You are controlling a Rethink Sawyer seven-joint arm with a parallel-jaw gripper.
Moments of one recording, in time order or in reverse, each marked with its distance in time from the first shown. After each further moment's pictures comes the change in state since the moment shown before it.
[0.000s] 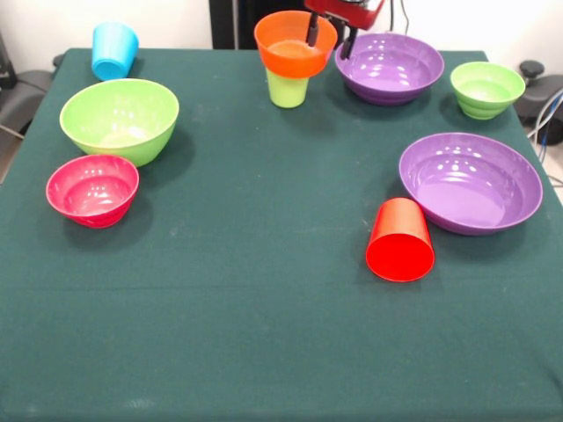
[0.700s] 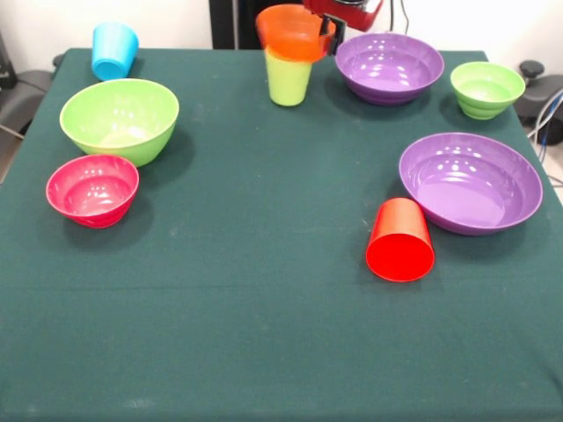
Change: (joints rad) arm -0.002 0.009 -0.002 0.000 0.000 0.000 0.000
